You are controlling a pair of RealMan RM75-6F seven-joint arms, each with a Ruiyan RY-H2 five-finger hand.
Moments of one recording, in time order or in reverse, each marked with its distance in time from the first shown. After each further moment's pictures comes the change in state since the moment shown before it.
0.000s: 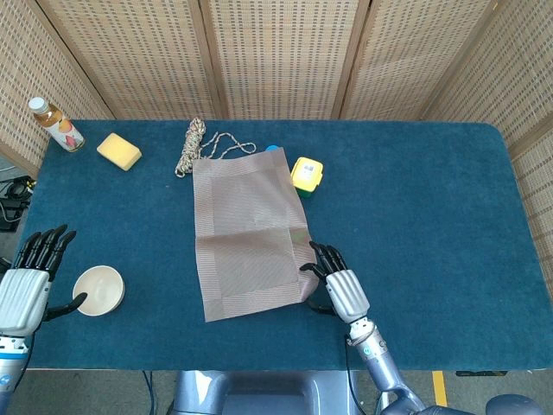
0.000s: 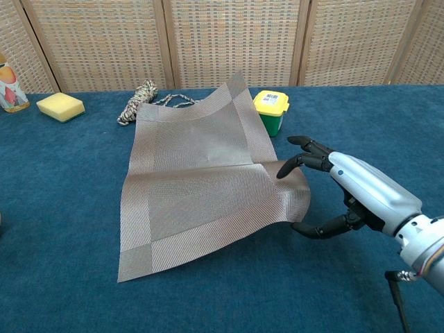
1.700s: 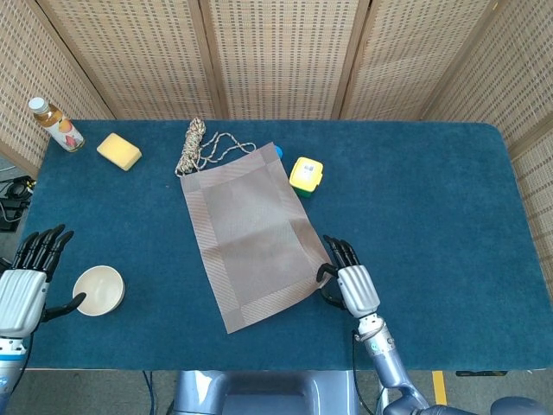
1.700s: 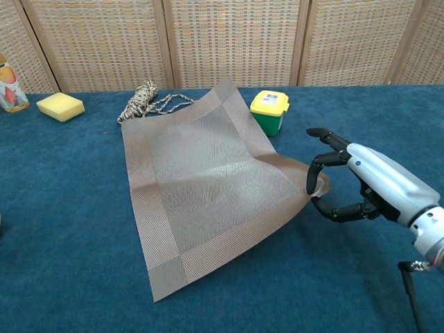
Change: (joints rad) left arm 0.010 0.002 -0.008 0.003 0.010 0.006 -0.013; right arm -0.015 0.023 0.023 0.010 0.036 0.017 -0.005
